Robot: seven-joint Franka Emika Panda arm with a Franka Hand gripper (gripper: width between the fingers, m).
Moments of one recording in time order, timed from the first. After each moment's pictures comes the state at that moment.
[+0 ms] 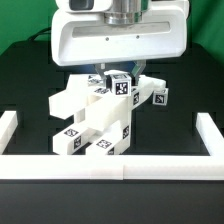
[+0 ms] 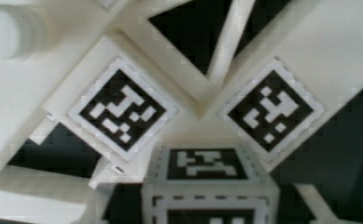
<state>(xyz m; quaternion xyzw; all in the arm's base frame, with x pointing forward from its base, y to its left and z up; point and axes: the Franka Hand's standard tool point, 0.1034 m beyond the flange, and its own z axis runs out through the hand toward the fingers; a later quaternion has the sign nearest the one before) 0.620 -0.023 0.113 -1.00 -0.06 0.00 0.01</state>
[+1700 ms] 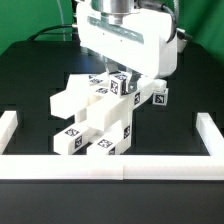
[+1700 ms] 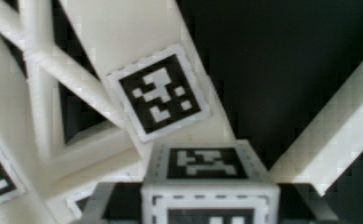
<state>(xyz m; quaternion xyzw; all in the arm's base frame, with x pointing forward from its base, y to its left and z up) 0.620 -0.019 0.113 -0.86 0.51 0.01 0.01</state>
